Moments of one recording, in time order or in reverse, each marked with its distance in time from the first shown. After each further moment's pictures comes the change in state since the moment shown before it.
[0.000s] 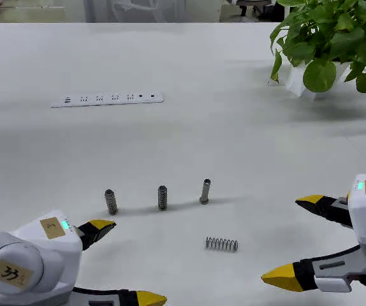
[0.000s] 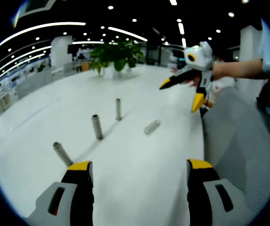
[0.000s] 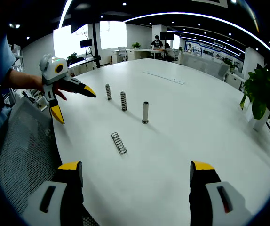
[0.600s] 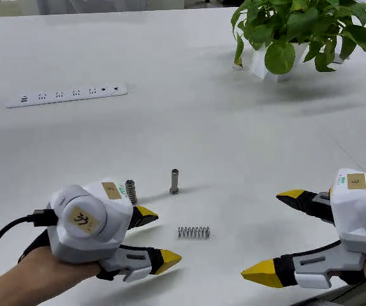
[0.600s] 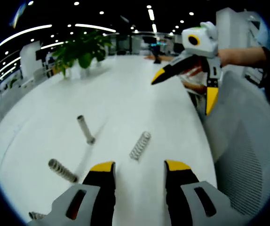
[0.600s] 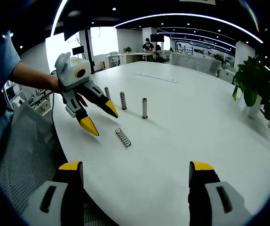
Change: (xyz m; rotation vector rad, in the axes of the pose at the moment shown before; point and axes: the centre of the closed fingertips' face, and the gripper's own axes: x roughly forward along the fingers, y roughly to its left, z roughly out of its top) left arm 0.081 -0.020 0.026 0.205 0.113 -0.175; right arm -0.020 0.011 -0.016 0.082 -0.035 -0.039
